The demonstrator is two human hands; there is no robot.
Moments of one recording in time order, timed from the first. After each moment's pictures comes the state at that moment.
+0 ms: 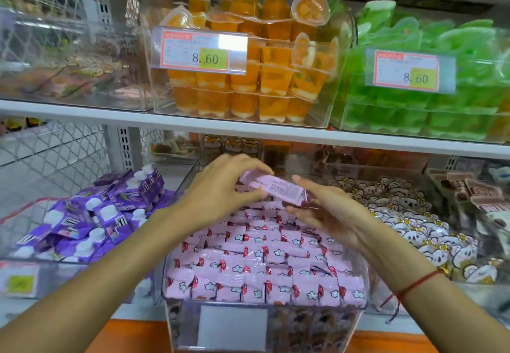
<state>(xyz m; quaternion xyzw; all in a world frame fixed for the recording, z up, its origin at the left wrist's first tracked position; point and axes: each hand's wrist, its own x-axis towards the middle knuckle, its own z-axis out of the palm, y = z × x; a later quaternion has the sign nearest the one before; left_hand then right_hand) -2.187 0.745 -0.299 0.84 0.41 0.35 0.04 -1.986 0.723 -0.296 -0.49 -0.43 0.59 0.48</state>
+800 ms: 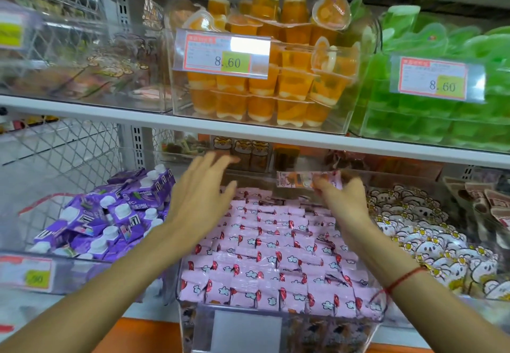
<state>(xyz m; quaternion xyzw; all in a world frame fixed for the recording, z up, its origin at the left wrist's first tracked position) -2.213 0.733 -0.315 0.72 0.57 0.38 -0.09 -1.992 0.761 -0.312 -0.60 -0.45 0.31 0.58</state>
